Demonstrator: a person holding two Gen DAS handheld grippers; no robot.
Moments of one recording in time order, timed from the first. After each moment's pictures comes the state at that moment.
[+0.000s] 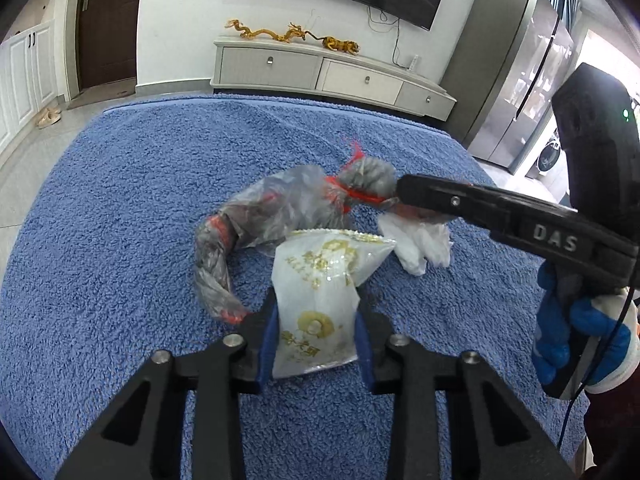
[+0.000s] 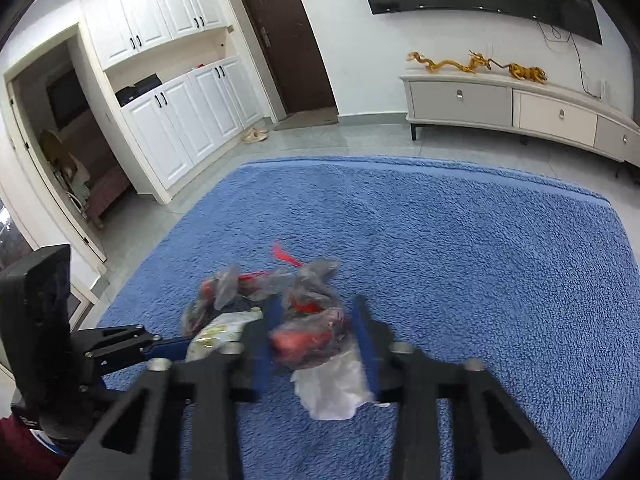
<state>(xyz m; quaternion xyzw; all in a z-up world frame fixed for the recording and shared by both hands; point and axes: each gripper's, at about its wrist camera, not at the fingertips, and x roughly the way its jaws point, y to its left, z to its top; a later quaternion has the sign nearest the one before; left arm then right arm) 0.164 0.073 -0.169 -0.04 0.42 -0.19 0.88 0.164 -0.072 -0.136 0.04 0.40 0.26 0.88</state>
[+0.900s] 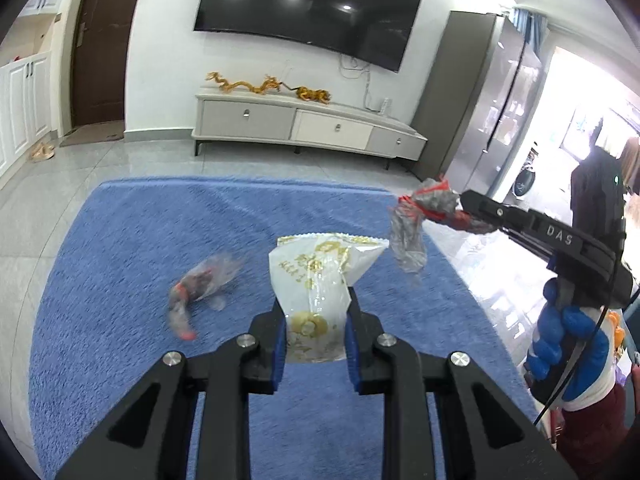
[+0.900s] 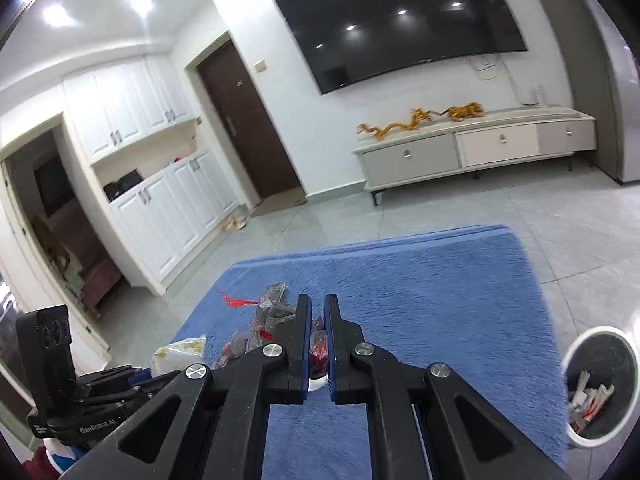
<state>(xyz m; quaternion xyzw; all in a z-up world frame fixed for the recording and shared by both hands) 0.097 0.045 -0.068 -0.05 0.34 -0.23 0.91 0.085 -0.185 -0.041 0.14 0.28 0.19 0.93</state>
